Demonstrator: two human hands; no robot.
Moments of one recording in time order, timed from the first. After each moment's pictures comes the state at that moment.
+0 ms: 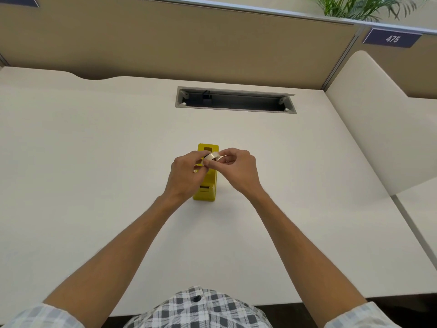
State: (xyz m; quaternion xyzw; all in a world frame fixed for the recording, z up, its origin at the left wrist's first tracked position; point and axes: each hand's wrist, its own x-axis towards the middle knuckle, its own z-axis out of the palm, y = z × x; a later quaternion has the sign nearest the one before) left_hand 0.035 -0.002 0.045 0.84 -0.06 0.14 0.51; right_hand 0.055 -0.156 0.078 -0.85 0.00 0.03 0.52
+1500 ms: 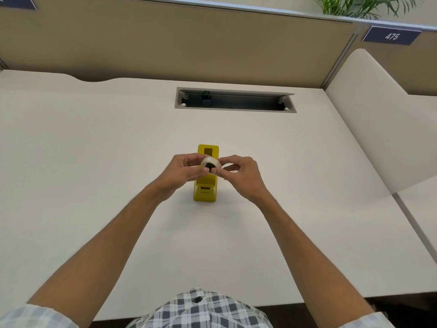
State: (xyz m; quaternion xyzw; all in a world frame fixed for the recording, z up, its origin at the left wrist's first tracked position) left_hand 0.042 0.024 0.067 0.70 -0.02 -0.16 0.70; right_hand 0.049 -0.172 0.068 -0.81 -0.09 0.06 0.57
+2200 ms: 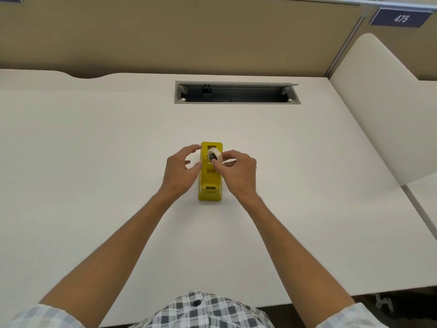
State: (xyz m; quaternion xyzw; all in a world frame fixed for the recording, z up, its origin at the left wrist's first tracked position) left_hand 0.052 0.022 0.039 0.84 0.02 0.07 0.53; right_hand 0.054 -0.132 0.054 -0.85 0.03 -0.07 0.52
